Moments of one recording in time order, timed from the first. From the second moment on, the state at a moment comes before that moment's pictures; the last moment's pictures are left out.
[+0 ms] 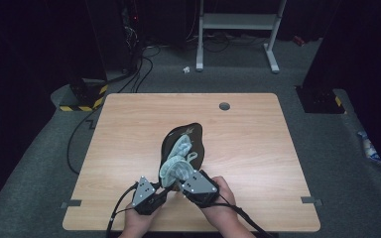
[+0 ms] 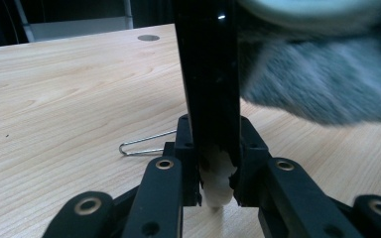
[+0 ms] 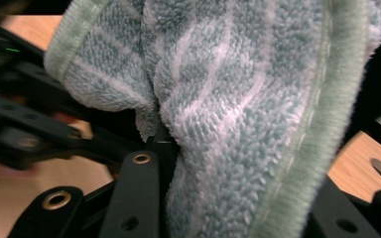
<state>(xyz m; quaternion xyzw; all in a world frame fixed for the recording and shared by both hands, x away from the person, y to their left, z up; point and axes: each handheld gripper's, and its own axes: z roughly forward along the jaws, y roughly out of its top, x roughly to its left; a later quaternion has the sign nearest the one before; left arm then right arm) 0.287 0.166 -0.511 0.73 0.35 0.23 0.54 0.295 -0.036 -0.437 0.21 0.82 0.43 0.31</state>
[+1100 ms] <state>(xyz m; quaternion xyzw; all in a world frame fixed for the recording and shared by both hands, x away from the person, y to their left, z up) 0.286 0.165 -0.511 0.73 0.36 0.23 0.54 0.361 -0.085 -0.463 0.32 0.81 0.41 0.28</state>
